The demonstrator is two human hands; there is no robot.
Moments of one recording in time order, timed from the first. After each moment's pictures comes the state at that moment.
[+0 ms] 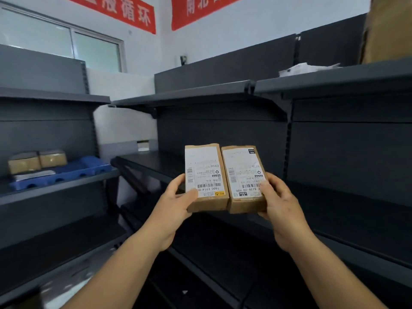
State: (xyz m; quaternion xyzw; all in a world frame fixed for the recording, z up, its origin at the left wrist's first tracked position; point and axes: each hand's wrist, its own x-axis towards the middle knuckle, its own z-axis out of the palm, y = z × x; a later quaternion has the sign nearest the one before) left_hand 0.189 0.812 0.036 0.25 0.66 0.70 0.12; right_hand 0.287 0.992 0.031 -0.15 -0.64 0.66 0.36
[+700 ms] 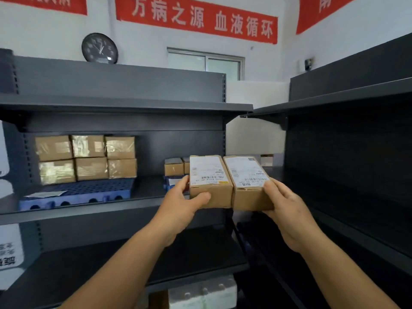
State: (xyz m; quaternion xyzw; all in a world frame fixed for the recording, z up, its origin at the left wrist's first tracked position) left_hand -0.003 0.568 0.051 0.08 0.78 0.60 -0.15; right_hand -0.016 0.778 0.042 0.11 -0.68 0.71 0.15
